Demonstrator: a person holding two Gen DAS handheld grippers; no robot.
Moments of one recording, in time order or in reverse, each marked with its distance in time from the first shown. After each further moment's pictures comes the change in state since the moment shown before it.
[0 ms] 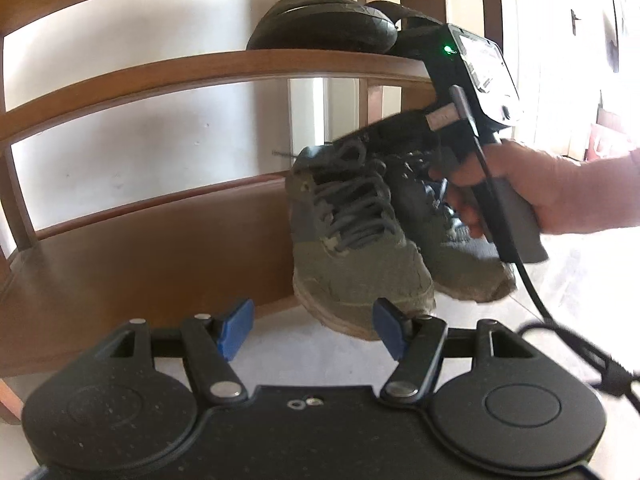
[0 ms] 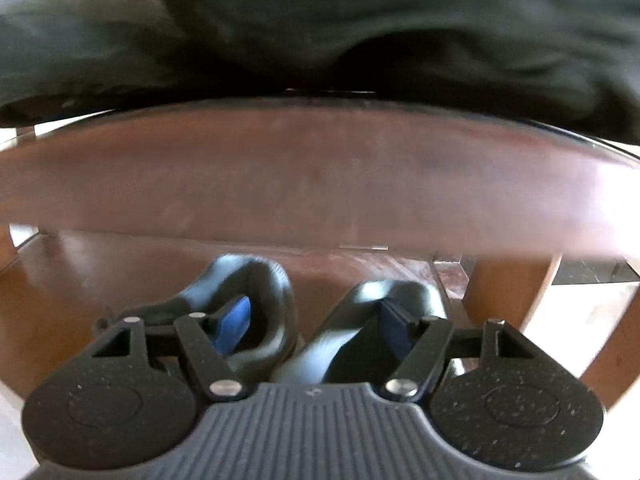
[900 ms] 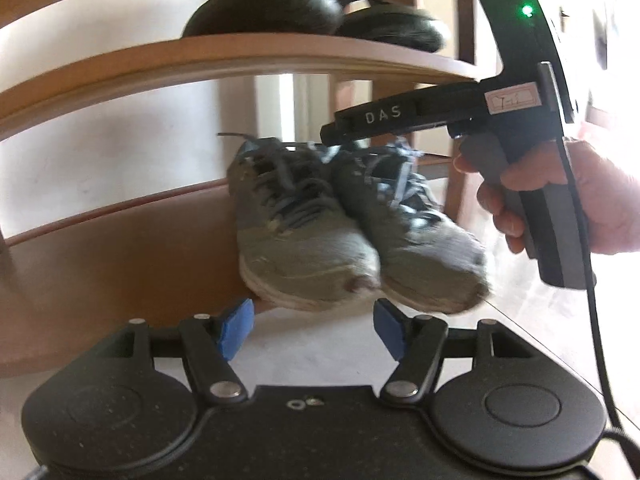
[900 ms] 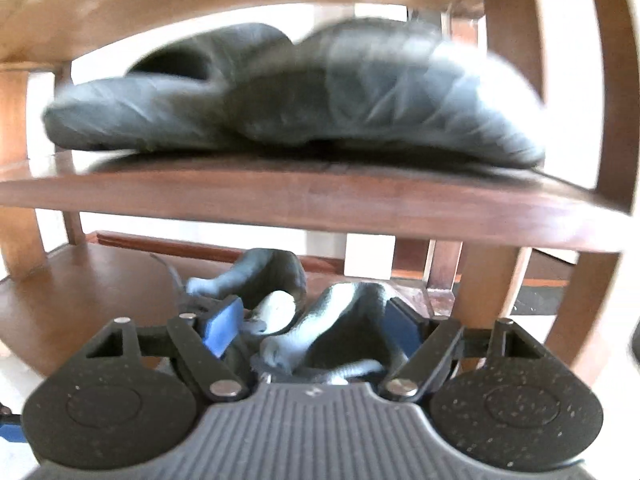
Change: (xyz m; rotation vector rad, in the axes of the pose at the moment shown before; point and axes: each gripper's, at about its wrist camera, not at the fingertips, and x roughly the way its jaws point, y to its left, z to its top) left arm 0.034 -0.045 0.005 0.042 -0.013 -0.058; right arm -0.086 -0.022 -0.023 -0.059 -0.137 0.091
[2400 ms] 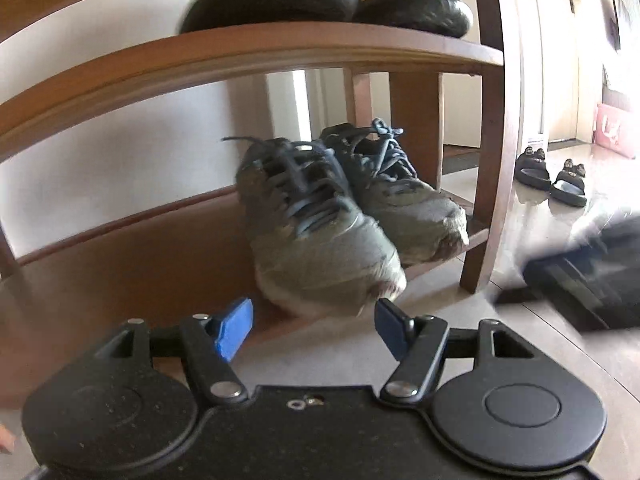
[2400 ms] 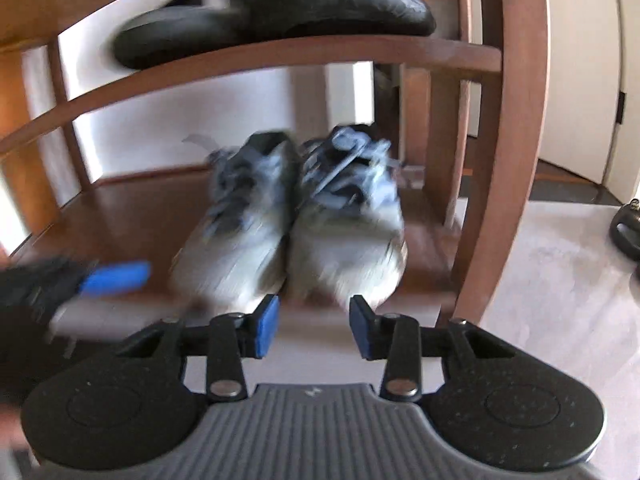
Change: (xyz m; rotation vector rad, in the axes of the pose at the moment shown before) left arm 0.005 0.007 0.002 0.015 0.023 0.076; right arm -0.046 0.015 -0.076 0.127 0.317 0.042
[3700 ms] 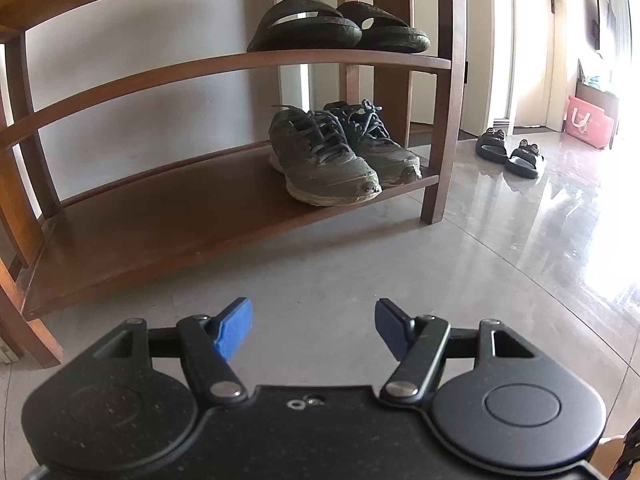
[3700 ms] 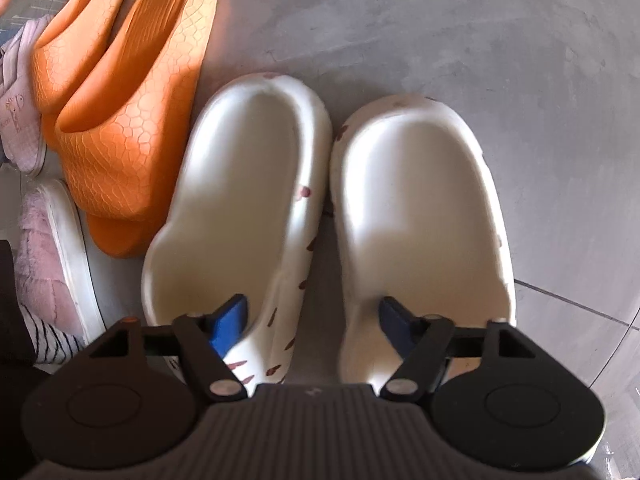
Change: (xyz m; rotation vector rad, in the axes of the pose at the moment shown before) left arm -0.132 0.034 -0.044 -0.006 0.072 -0.063; right arm -0.037 0.134 -0.172 0.008 1.186 0.220
